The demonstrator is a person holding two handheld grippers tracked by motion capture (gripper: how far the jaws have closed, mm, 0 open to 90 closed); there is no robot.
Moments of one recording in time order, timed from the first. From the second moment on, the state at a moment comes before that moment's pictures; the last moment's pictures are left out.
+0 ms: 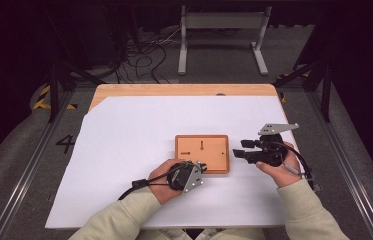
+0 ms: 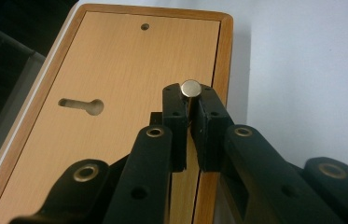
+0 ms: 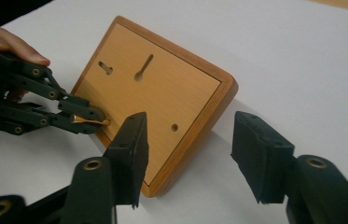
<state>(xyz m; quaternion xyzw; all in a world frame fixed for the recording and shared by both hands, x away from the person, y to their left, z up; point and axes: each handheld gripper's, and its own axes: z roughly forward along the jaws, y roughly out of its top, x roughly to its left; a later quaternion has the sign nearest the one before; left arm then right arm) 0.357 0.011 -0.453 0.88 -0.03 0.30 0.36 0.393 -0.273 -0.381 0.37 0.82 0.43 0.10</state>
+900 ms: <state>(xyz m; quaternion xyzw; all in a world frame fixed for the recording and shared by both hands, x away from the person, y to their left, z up) 0.356 0.012 -0.455 0.88 -0.02 0.30 0.37 0.463 -0.231 -0.429 0.40 0.82 0.40 -0.07</state>
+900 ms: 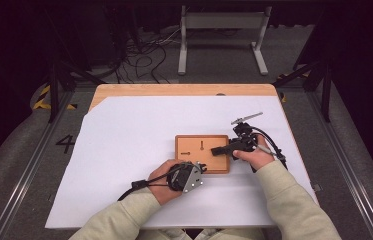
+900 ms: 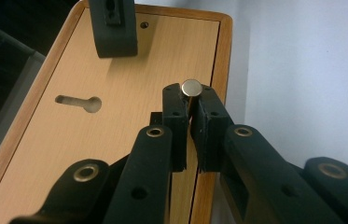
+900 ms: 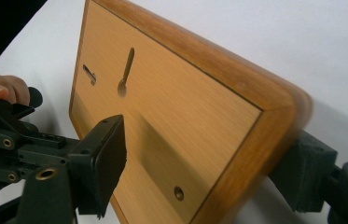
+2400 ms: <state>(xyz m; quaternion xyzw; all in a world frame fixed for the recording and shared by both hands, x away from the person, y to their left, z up) 0.369 0.141 -0.412 0.82 0.20 0.12 0.52 0.430 -0.236 -0.402 0.25 0.88 0.40 0.00</state>
